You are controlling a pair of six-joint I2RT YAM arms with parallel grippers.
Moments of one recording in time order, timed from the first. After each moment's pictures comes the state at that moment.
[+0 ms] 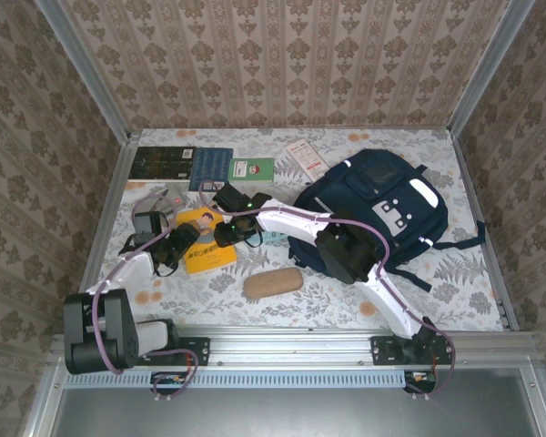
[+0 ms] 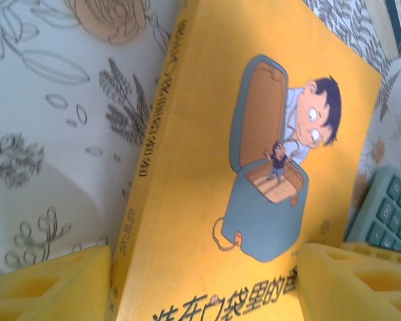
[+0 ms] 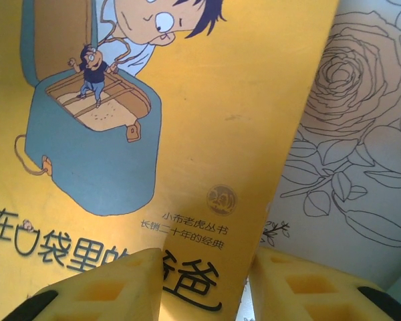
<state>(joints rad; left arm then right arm) 0.04 1.25 0.51 -0.23 0.31 -0.75 0.88 2.42 2.00 -0.64 -0.18 0.42</state>
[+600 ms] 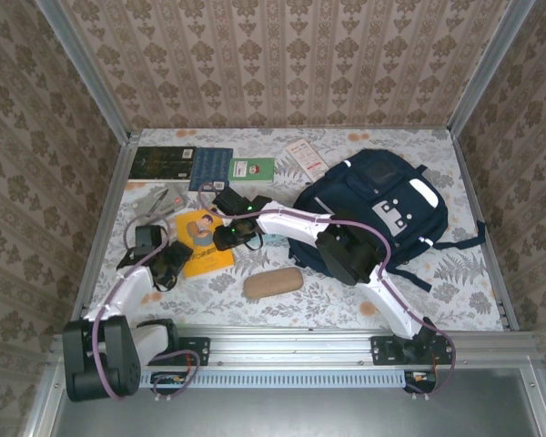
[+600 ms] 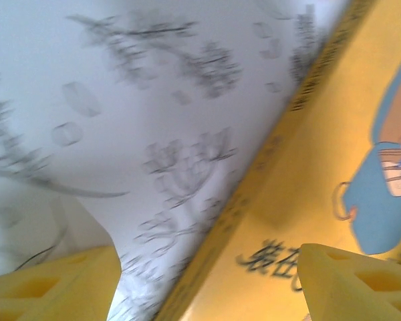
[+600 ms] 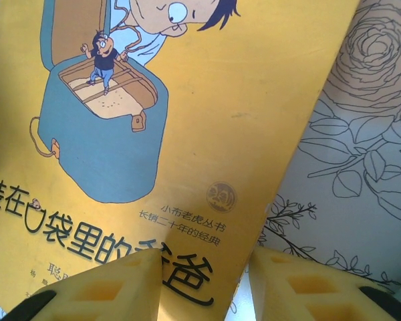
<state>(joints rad) 0.05 1.05 0.41 -0.47 0.13 -0.89 0.89 2.40 1.95 -0.62 -0.19 0.42</state>
